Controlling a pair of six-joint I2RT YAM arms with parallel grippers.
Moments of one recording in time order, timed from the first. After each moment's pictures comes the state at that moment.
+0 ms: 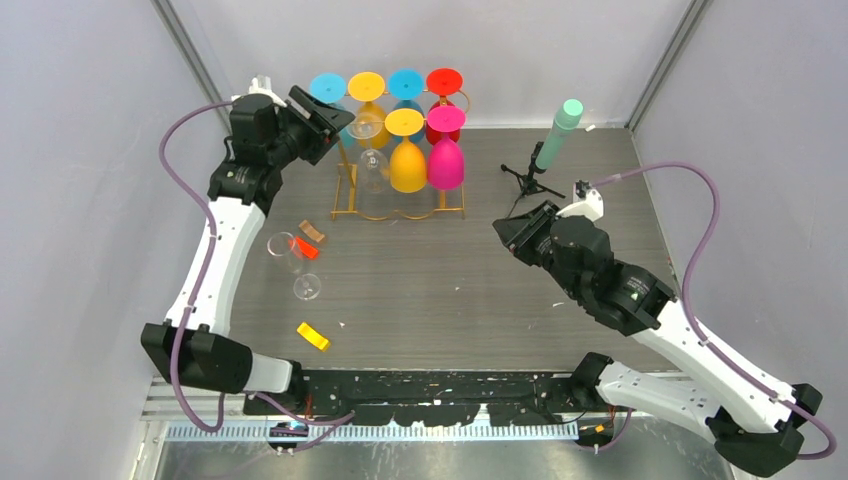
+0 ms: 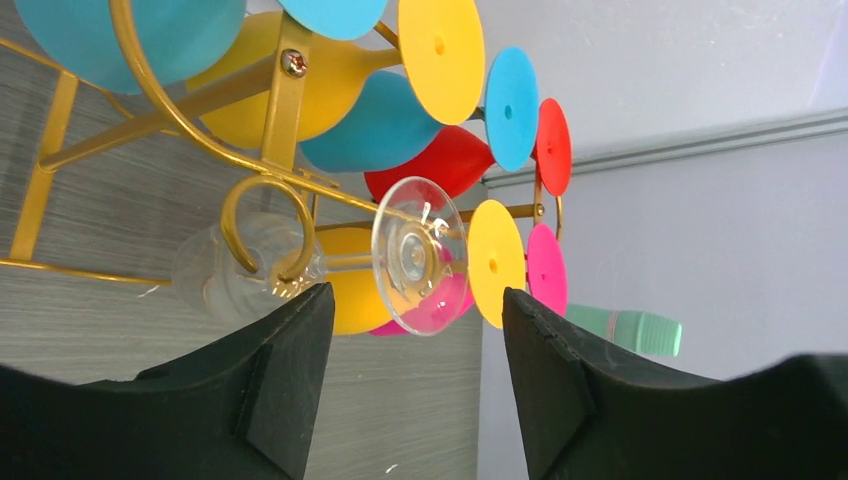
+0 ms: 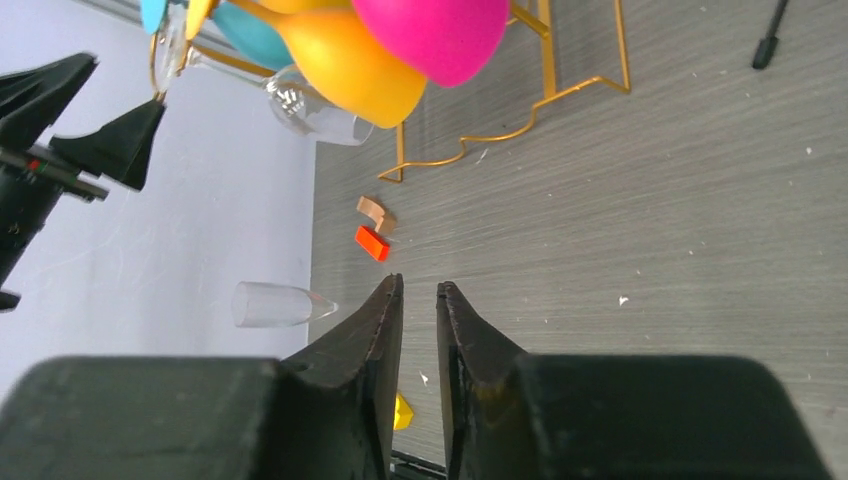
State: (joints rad) left arm -0.15 1.37 1.51 -0.41 0.22 -0.97; right arm 0.83 0.84 1.02 -0.55 0.46 1.07
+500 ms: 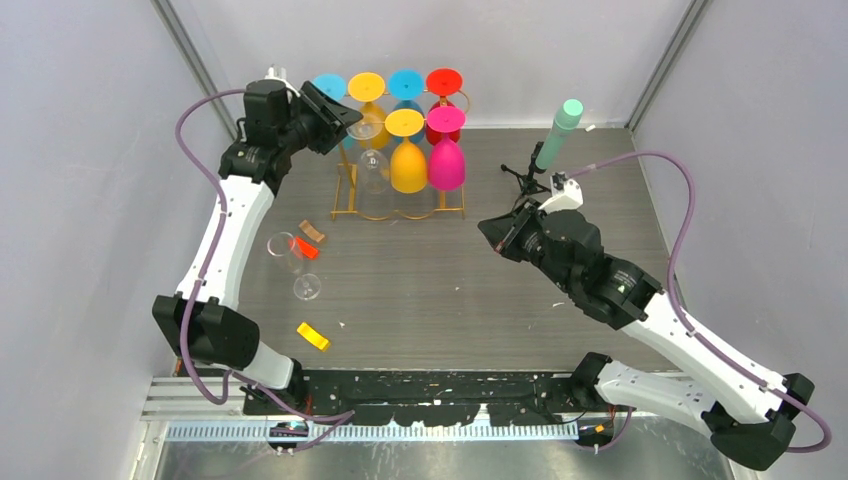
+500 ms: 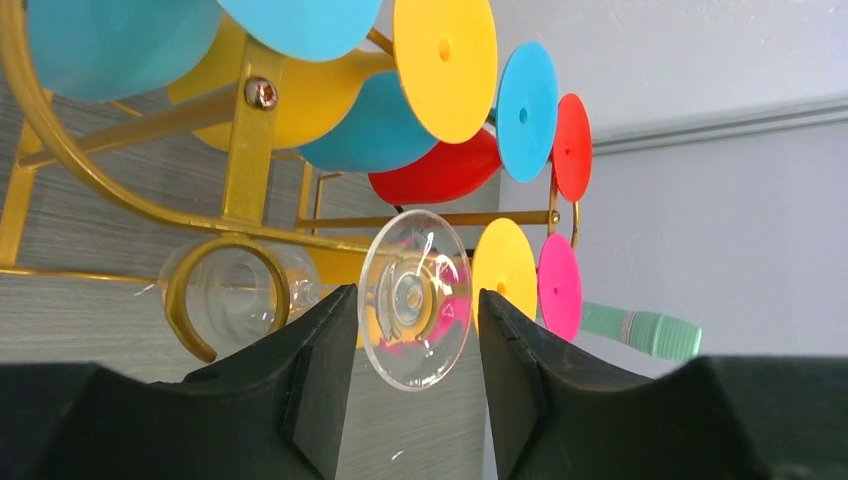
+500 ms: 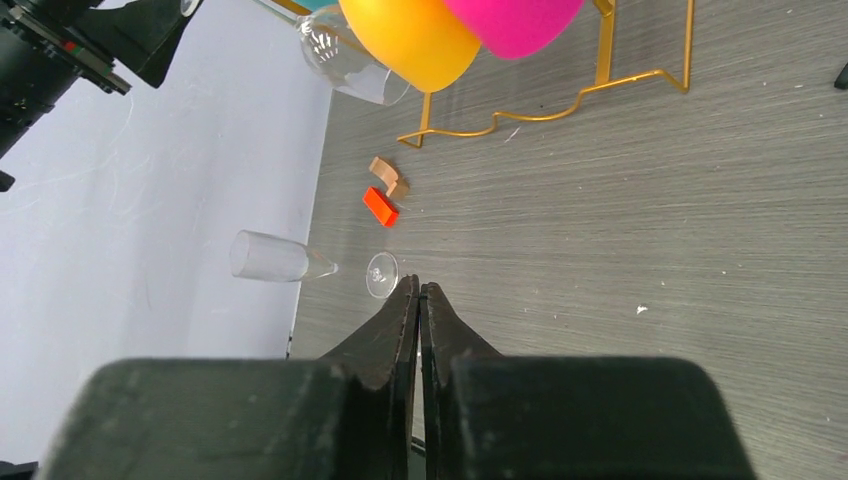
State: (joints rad) left arm -0.17 1.51 1.65 -0.48 0.25 -0.94; right arm 0.83 0.89 1.02 -0.43 0.33 0.93
